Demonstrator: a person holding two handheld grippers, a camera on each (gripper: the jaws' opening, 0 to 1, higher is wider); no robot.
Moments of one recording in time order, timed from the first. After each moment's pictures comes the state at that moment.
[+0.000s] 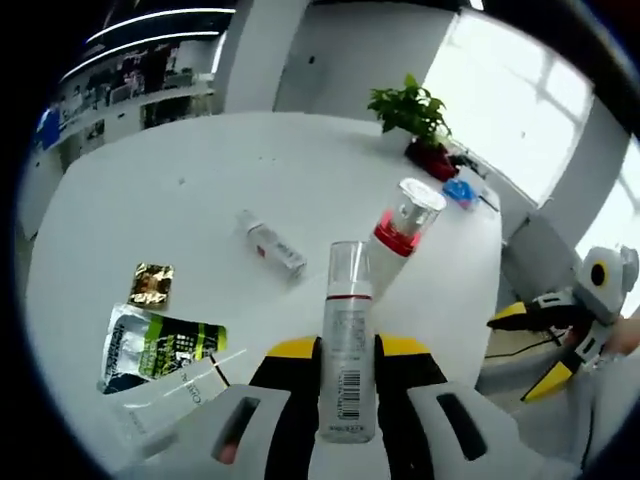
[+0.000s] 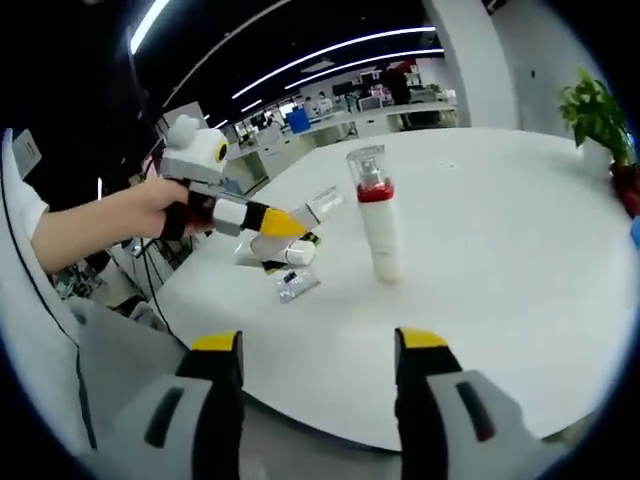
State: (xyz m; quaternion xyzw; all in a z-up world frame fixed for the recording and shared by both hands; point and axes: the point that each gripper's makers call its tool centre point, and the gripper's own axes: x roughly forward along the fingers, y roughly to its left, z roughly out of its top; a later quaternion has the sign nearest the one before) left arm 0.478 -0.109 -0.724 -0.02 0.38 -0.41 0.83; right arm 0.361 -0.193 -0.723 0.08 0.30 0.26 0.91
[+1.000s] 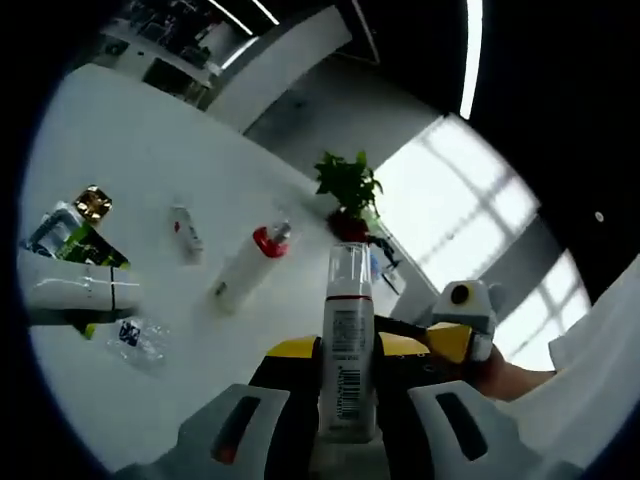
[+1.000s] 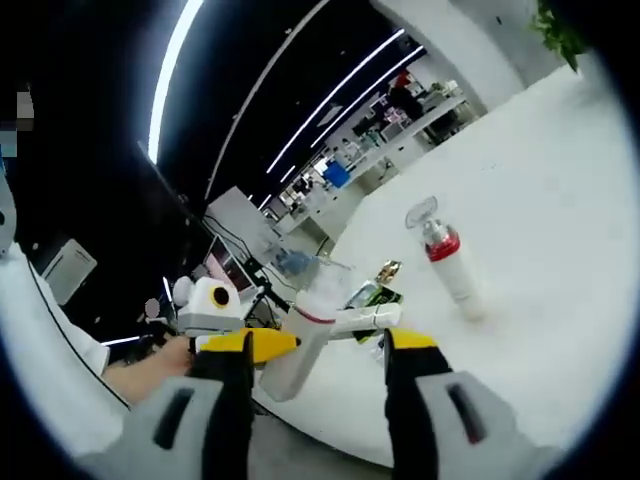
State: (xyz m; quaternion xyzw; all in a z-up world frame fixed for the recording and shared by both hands) left arm 0.378 -0.130 -0.656 -0.29 0.32 -0.49 0.75; right arm 0.382 -0.154 -0.646 0.30 0.20 0.34 0.87
